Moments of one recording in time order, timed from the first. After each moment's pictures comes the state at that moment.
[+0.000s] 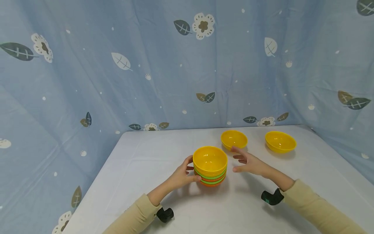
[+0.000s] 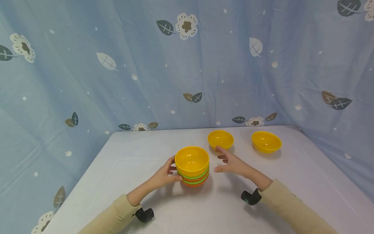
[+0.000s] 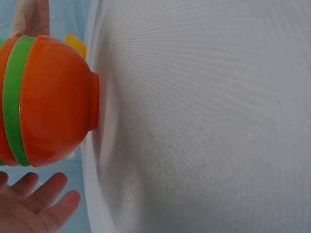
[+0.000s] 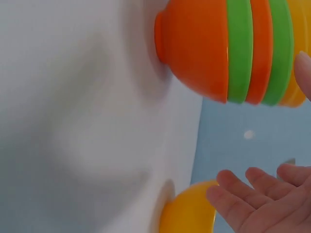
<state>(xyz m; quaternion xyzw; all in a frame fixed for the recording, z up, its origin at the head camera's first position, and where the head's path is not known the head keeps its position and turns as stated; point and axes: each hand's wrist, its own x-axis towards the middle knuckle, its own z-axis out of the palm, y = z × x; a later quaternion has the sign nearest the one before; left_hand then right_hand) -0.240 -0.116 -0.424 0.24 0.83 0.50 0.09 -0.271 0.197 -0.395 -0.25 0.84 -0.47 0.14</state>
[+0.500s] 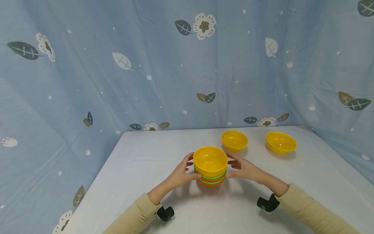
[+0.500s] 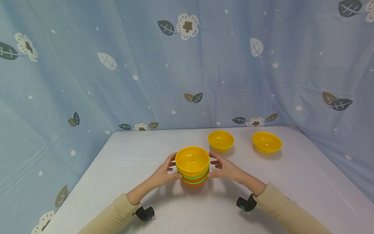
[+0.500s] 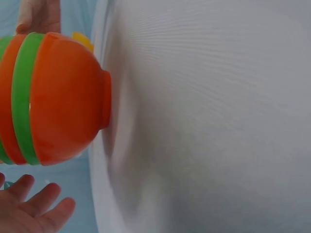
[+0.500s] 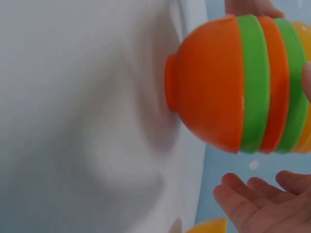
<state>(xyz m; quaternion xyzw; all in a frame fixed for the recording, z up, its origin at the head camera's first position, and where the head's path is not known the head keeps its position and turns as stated) -0.237 -0.115 -0.412 0.23 0.83 0.49 0.07 -0.259 0.175 -0.404 -0.26 0.81 -0.50 0.16</state>
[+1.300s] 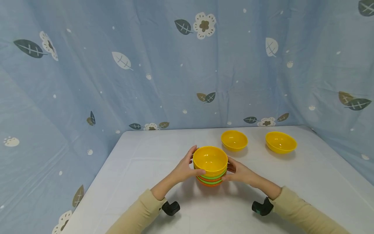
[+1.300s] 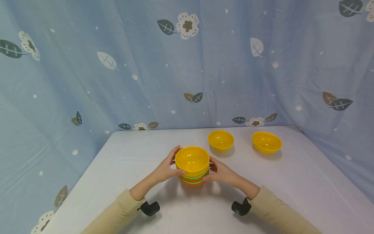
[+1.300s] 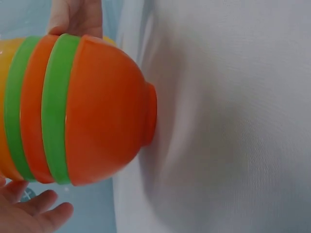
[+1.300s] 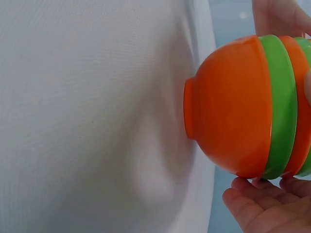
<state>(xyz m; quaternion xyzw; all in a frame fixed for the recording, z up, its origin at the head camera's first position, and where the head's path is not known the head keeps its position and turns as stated) -0.246 -0.100 -0.396 0.23 0.82 0.52 0.07 -0.256 0.159 -0.419 -0.26 0.79 -0.53 0.16</state>
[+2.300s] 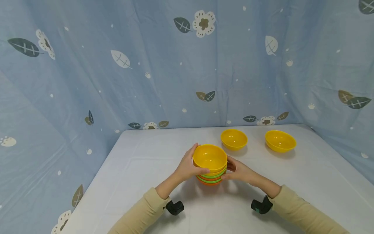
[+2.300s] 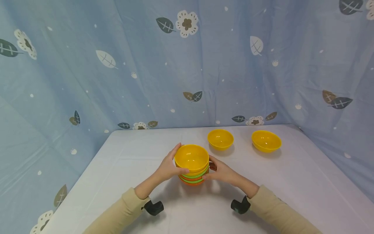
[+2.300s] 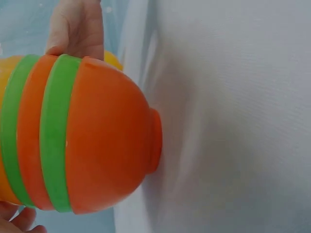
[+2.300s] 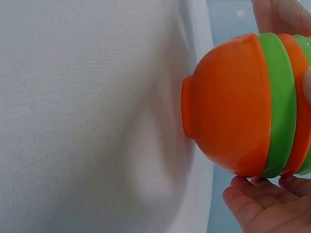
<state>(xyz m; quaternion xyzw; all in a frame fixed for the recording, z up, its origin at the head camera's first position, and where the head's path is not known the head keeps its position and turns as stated) -0.240 -0.084 -0.390 0.17 0.83 0.52 0.03 -0.256 0.159 -0.420 -0.26 0.80 -0.52 0.16</state>
